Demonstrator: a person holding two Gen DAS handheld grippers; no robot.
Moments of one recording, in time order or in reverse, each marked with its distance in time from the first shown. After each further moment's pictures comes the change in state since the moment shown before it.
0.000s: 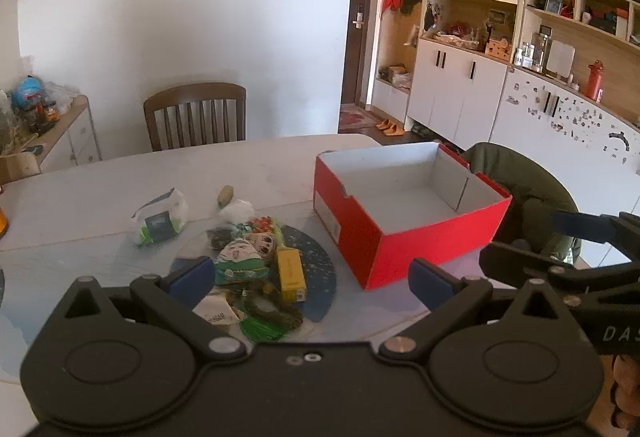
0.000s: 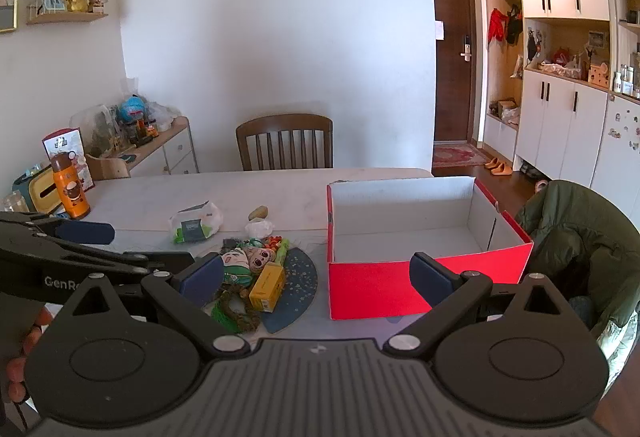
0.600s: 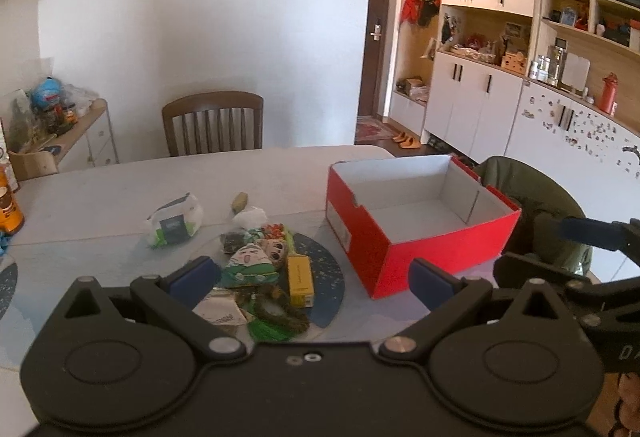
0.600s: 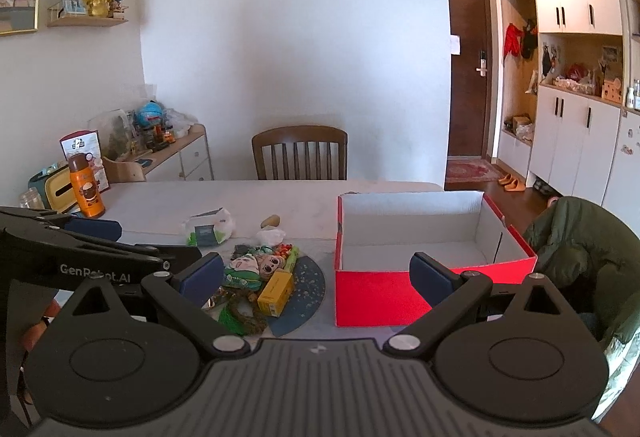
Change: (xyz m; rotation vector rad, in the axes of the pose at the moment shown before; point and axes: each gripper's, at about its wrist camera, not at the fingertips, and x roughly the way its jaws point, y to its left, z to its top) left arm -0.008 -0.003 -0.003 -0.032 -0.037 0.056; right arm -0.010 -0.001 -0.002 -0.040 -0.034 0.052
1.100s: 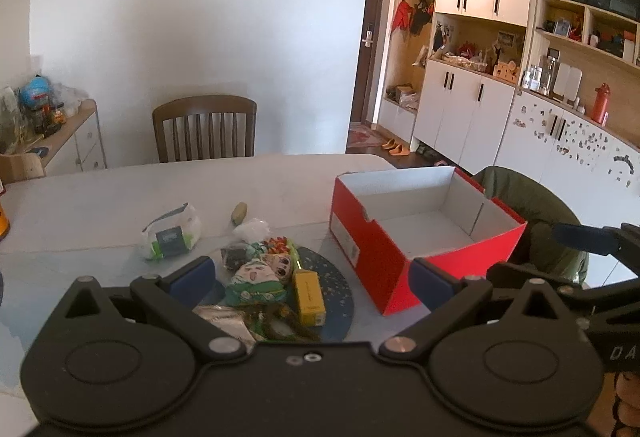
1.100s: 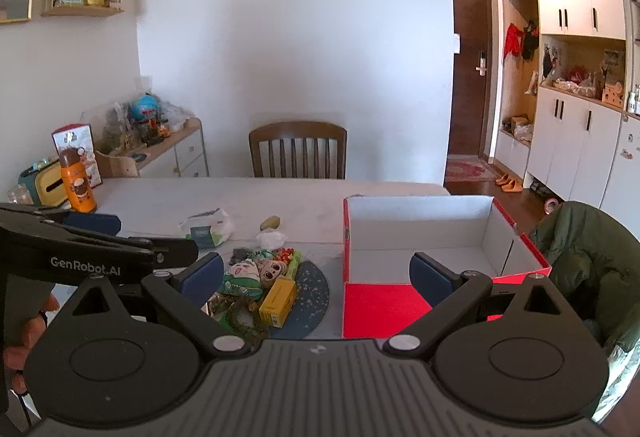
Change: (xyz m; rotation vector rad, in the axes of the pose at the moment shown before) left arm 0.024 0.030 0.010 0.037 -0.013 -0.141; right arm 0.036 0.019 0.009 -0.014 0.032 -0.025
